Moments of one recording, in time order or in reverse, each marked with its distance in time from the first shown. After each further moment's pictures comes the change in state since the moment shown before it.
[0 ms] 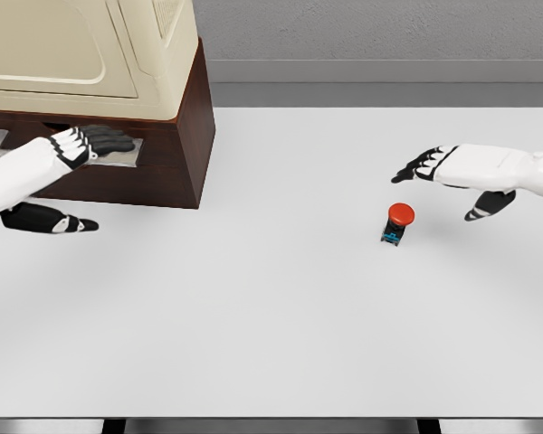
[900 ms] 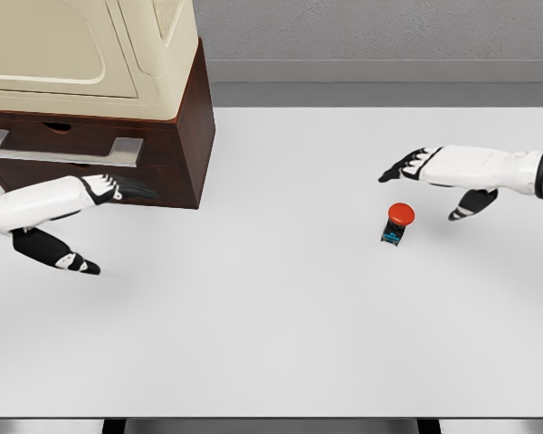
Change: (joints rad) left arm -0.653 0.226 -0.929 0.000 0.284 0.001 0.000; right arm -0.029 0.078 0.019 0.083 0.001 -0.043 0.000
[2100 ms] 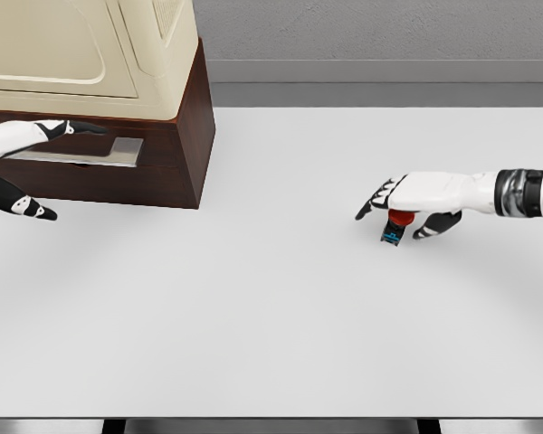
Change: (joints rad) left arm 0.042 0.037 0.236 0.007 0.119 0.291 -0.167; right arm -0.028 0.052 0.132 0.012 0.001 -0.002 0.000
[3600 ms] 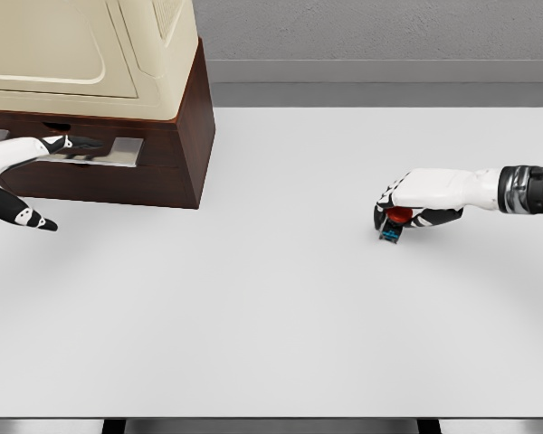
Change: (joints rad) left arm 0.193 -0.045 0.180 0.040 -0.022 0.055 -0.026; right arm -0.011 0.000 0.000 0.016 -0.001 -0.008 0.000
